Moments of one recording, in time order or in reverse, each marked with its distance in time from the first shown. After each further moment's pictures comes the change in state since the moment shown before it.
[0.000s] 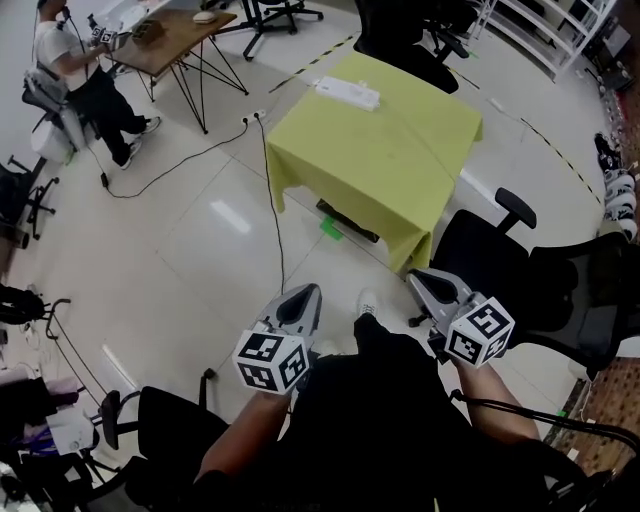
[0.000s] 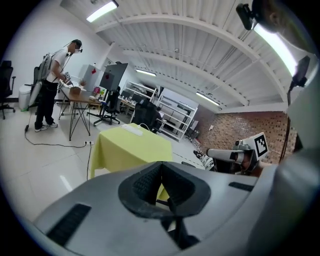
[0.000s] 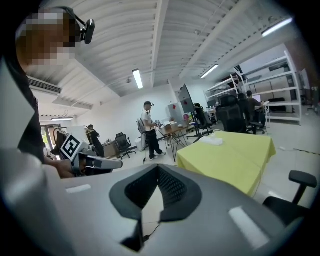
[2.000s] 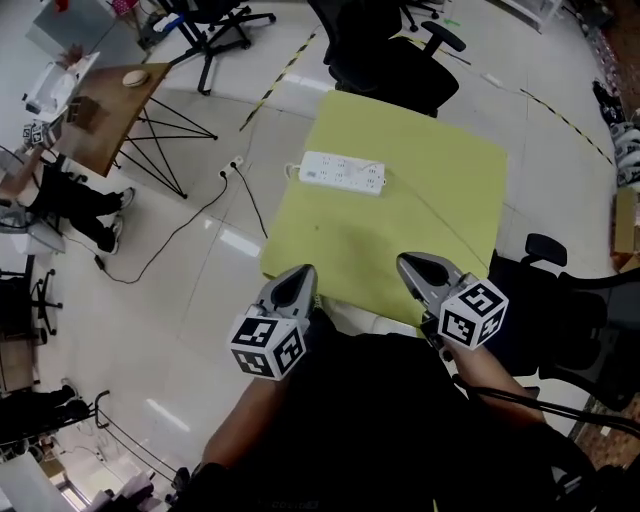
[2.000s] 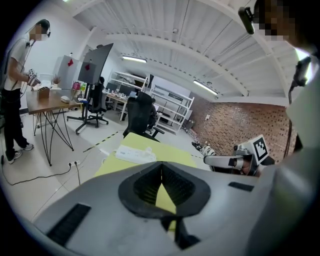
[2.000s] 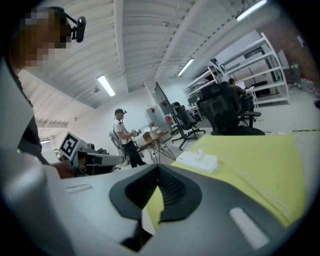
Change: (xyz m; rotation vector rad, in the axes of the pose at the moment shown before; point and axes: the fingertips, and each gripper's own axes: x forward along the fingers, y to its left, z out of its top) left arm 0.318 0.183 0.228 0.118 0.139 -0.103; right arm 0.268 -0.260 0.137 0.223 -0.049 -0.117
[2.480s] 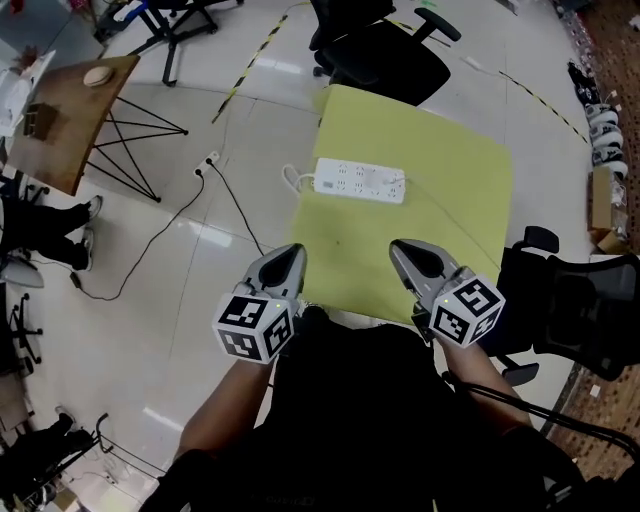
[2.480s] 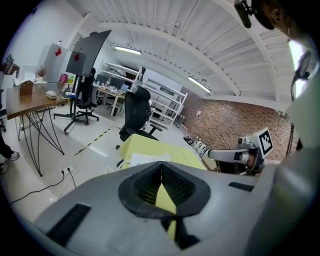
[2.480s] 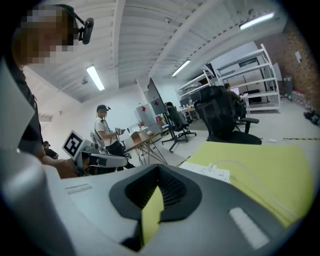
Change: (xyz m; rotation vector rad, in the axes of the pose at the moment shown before) left arm 0.040 0.124 0.052 0.025 0.079 -0.143; right arm 0.116 0.015 0.046 -0.027 0.000 -0.162
